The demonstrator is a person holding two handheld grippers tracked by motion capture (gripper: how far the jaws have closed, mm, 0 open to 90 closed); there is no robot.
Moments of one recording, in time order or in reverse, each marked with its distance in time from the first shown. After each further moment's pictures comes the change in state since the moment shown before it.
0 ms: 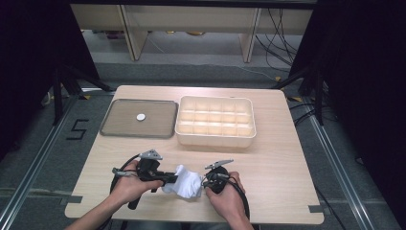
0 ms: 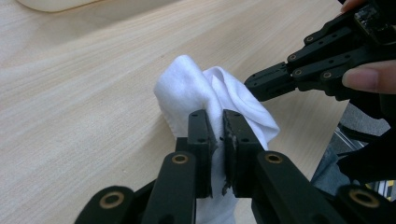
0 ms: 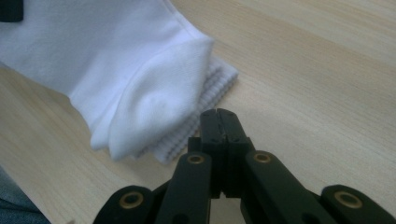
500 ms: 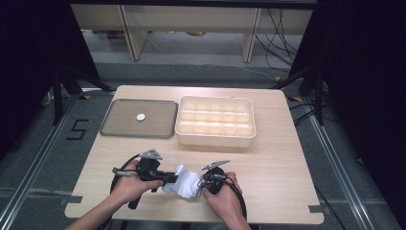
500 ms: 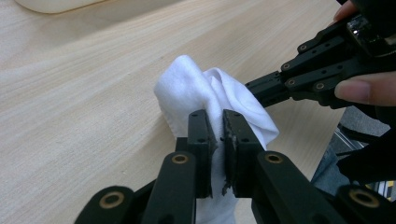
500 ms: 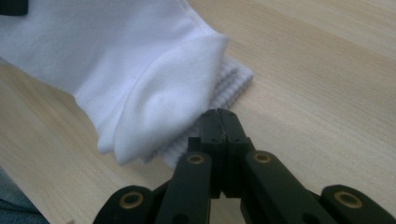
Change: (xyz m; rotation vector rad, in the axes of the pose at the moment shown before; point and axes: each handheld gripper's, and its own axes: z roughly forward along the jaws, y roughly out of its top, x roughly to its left) left arm 0.000 0.001 0.000 0.000 -0.004 0.002; right arm 0.007 0.001 0.006 0.015 -0.006 -0.011
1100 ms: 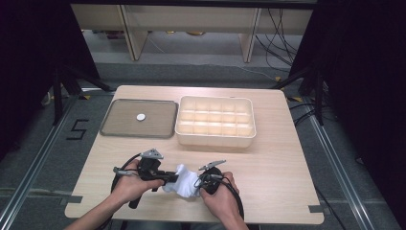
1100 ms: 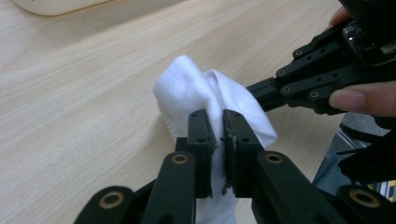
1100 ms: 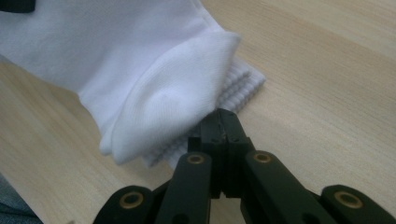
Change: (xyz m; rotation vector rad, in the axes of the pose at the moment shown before) left arm 0.000 0.002 0.001 0.005 0.000 0.000; right arm 0.007 0.003 0.004 0.014 -0.008 0.002
